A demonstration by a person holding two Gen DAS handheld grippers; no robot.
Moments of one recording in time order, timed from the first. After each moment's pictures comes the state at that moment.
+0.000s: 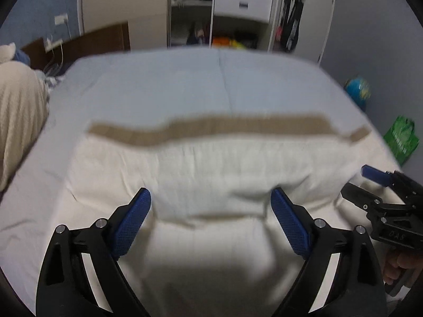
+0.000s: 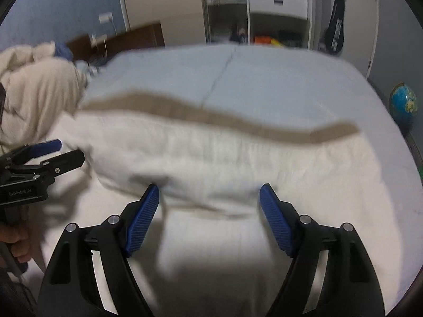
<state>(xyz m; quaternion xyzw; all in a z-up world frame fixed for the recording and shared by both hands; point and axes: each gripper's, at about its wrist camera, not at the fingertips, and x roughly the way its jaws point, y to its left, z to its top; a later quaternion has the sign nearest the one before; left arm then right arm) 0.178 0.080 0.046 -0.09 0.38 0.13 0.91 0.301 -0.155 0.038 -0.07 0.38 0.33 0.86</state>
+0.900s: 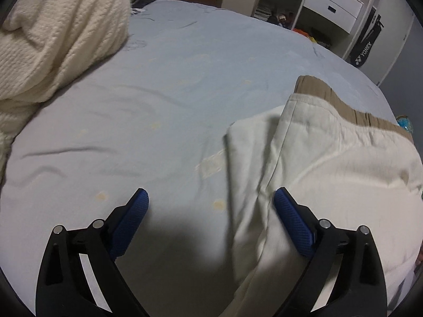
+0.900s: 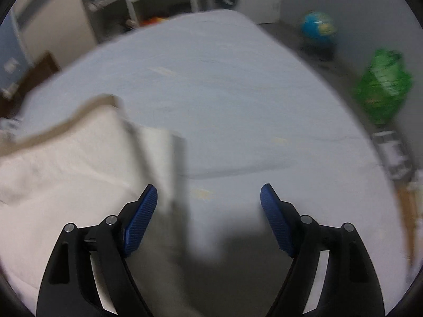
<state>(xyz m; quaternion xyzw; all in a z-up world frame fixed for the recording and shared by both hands) 0.069 0.239 -0.010 -0.21 0.44 0.26 0.83 0.377 -0.350 -0.008 0.00 0.49 0.08 0.87</state>
